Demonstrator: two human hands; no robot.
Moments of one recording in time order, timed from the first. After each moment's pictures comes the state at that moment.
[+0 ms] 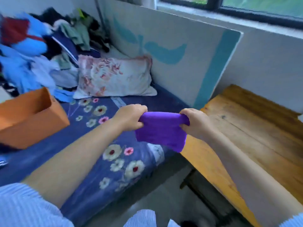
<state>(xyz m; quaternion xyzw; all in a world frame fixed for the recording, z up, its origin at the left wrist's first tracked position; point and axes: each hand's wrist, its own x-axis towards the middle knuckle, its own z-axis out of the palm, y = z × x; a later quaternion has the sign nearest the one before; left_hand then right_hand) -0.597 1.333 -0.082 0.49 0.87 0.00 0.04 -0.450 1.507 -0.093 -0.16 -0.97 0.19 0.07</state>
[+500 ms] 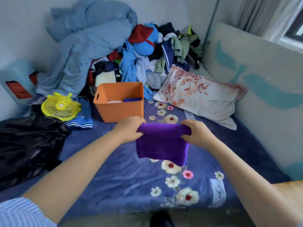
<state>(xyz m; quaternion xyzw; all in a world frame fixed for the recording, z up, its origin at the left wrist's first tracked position) -0.664 1.029 -0.076 0.22 0.97 0.10 0.02 -0.637 1.271 -0.074 0.12 -0.97 0.20 -0.01</state>
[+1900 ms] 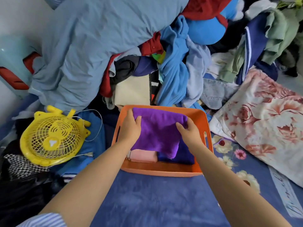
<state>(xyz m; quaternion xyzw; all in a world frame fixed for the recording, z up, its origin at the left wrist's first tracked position) -1.193 0.770 -0.258 -0.19 0.88 0.42 -0.10 -1.205 0.955 -0.259 -0.07 -0.79 0.60 -0.07</state>
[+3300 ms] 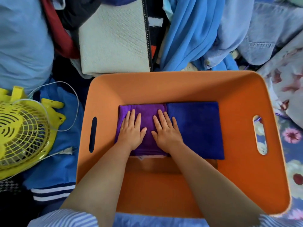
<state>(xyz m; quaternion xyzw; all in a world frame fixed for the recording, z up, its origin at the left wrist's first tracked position) -1.240 0.730 -0.503 -0.04 0.97 0.09 0.22 -1.256 0.879 -0.495 0.18 -0.94 0.09 -0.26</state>
